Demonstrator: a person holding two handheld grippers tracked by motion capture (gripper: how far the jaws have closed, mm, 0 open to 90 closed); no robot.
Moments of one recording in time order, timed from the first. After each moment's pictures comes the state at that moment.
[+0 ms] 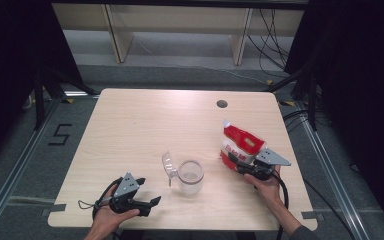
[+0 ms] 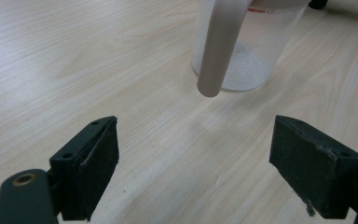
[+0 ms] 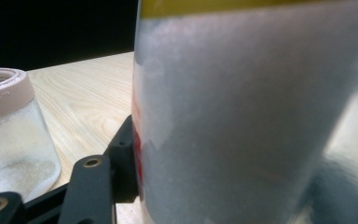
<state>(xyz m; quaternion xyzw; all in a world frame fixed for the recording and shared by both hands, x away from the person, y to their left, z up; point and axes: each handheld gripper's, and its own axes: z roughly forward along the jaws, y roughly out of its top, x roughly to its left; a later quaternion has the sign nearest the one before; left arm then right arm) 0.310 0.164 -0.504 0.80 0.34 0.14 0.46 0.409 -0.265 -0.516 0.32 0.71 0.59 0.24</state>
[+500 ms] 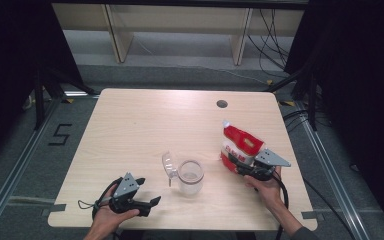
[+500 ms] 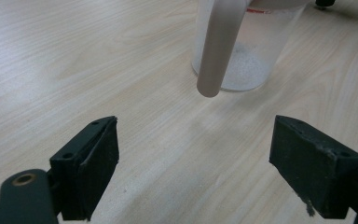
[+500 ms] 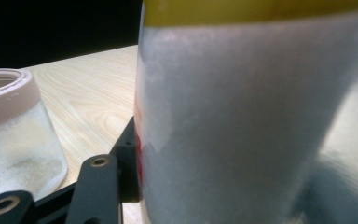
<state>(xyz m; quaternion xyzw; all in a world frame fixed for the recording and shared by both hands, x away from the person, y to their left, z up) 0.311 0.165 -0.503 0.81 0.34 0.15 0.46 0.402 -0.261 -0.510 0.33 0.71 0.57 0.24</state>
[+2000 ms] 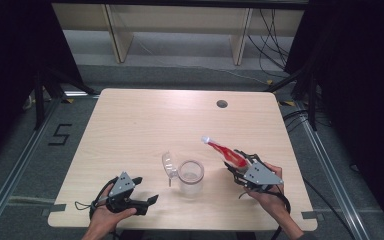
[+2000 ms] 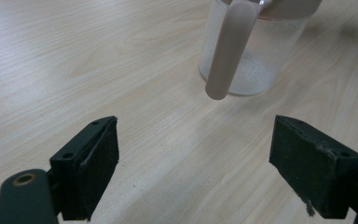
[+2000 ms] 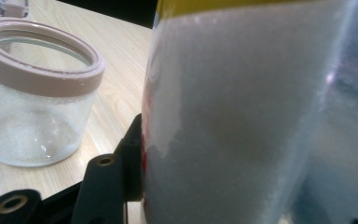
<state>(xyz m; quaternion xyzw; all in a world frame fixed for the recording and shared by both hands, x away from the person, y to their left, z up) 0.310 0.172 -0.501 0.80 0.35 0.15 0.47 0.355 -0.236 -0.471 0.17 0.77 0.47 0.39</state>
